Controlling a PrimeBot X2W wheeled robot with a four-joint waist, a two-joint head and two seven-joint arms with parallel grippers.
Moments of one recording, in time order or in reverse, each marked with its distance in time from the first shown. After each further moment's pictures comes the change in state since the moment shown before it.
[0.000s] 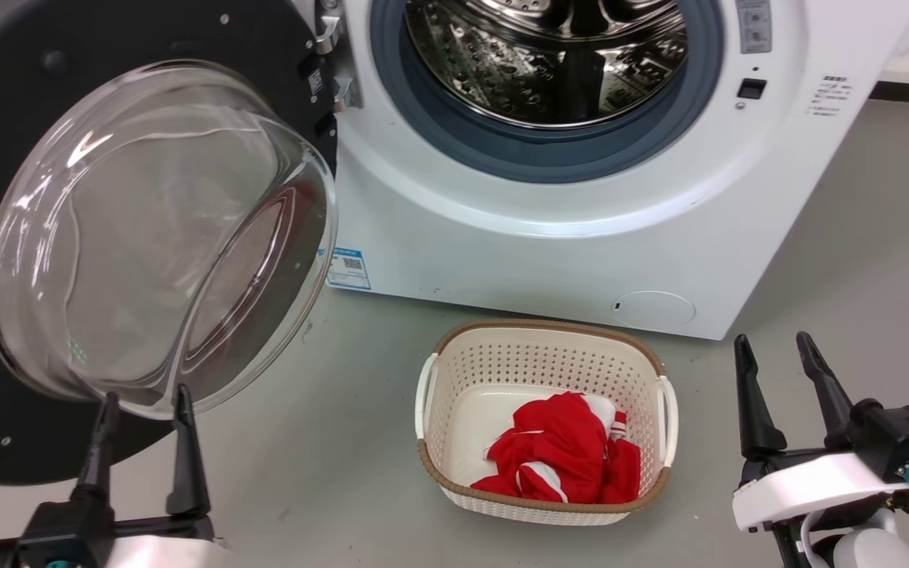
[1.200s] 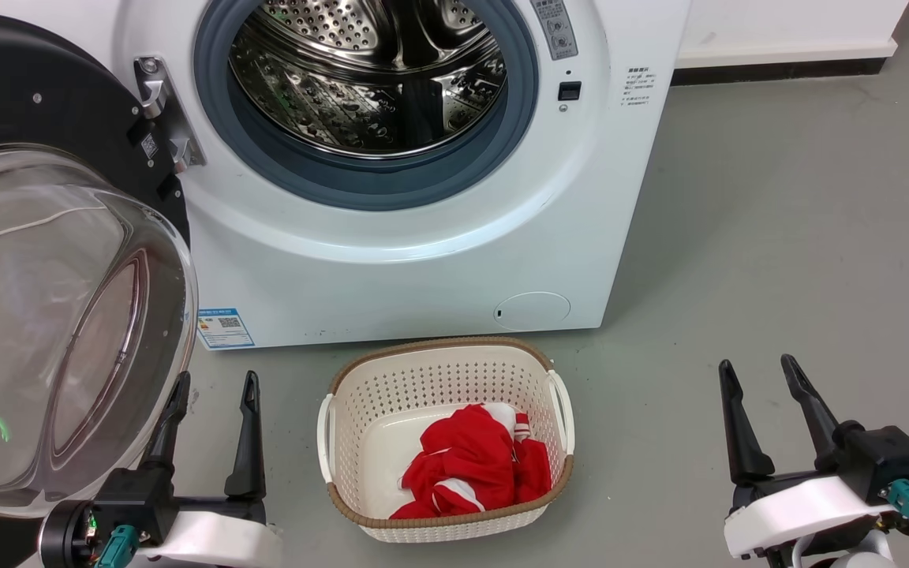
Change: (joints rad) left arm -0.072 -0.019 -0.084 0.096 0.051 -0.043 0.000; right arm 0.057 0.000 0.025 -0.038 -0.040 0.000 0.019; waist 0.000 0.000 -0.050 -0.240
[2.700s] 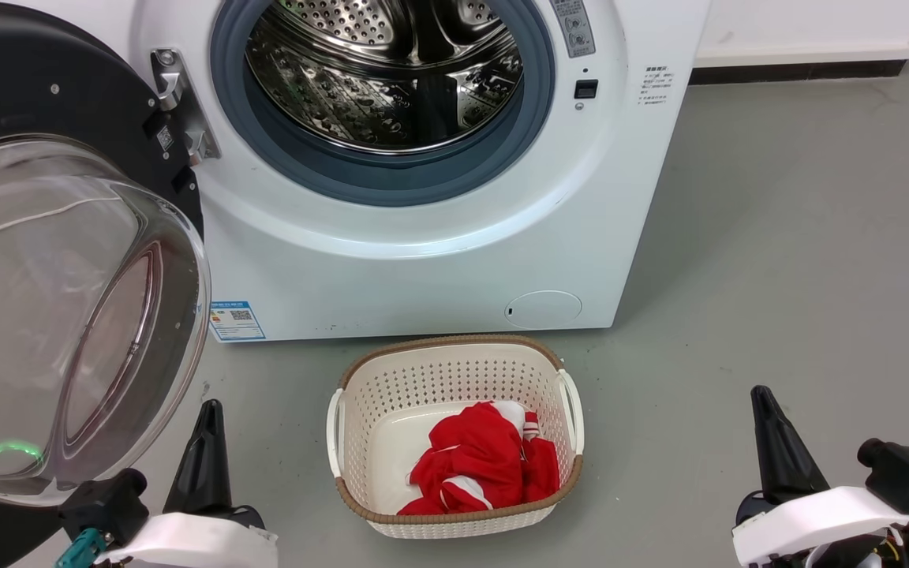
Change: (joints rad) left arm 0.008 -0.010 0.008 0.064 -0.277 -0.002 0.077; right arm 0.019 -0.006 0.003 0.058 0.303 0.000 0.048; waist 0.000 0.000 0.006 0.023
